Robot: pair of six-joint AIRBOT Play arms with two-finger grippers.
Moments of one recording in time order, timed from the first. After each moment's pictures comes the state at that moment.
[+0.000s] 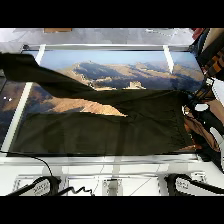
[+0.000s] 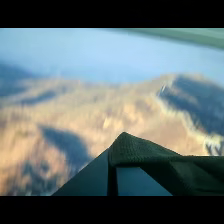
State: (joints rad) left arm 0.34 -1.26 1.55 1.35 -0.87 -1.39; right arm -0.26 -1.31 0.81 -0.66 0.05 0.87
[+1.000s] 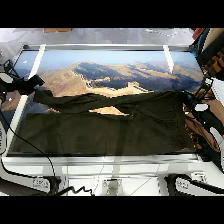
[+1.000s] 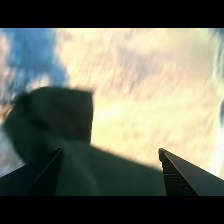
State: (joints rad) left arm 0.32 -1.66 1.55 1.21 -0.82 -1.61; right arm -0.26 -1.31 0.81 -0.69 0.07 0.87
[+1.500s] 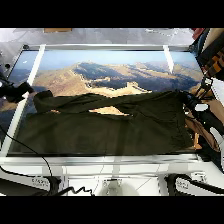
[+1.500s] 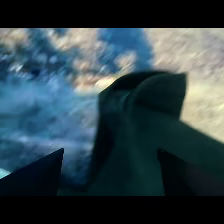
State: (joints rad) left arm 0.47 -1.67 1.55 1.32 -1.03 -1.58; right arm -0.26 -1.31 0.81 -0.69 0.07 0.87
